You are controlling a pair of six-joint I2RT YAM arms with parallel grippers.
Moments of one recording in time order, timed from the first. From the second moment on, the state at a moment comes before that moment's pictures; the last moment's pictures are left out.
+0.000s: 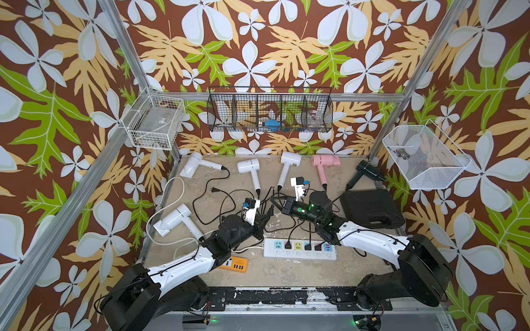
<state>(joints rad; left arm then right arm) -0.71 1.11 0.40 0.49 0.13 -0.38 0.71 1.44 0.77 0.51 -0.34 0.94</state>
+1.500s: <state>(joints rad) -0.78 1.11 0.41 0.50 -0.02 -0.30 0.65 1.55 1.28 -0.53 -0.62 0.26</state>
